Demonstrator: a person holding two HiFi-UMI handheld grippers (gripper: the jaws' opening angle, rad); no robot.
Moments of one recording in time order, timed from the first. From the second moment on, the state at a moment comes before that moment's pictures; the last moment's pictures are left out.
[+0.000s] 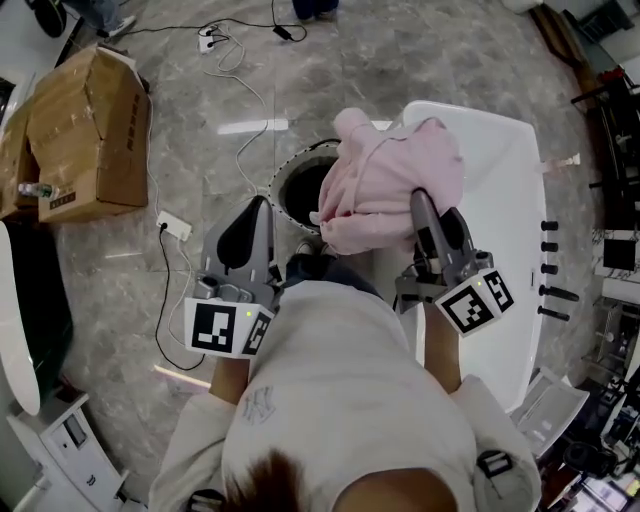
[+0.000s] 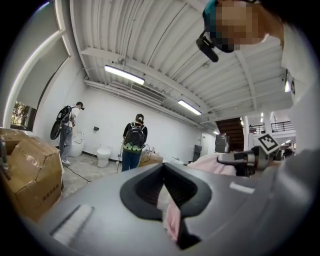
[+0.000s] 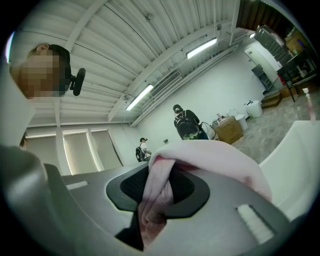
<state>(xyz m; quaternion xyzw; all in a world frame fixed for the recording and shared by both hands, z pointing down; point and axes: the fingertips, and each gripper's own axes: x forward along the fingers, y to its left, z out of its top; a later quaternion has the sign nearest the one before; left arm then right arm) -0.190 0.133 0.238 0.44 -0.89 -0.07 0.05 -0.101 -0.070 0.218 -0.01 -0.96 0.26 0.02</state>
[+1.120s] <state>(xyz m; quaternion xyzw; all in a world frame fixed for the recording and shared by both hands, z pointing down) -0.193 0.120 0.250 0.43 -0.90 -0.06 0.07 -0.151 -0.055 0.258 -0.09 -0.96 0.26 0.07</state>
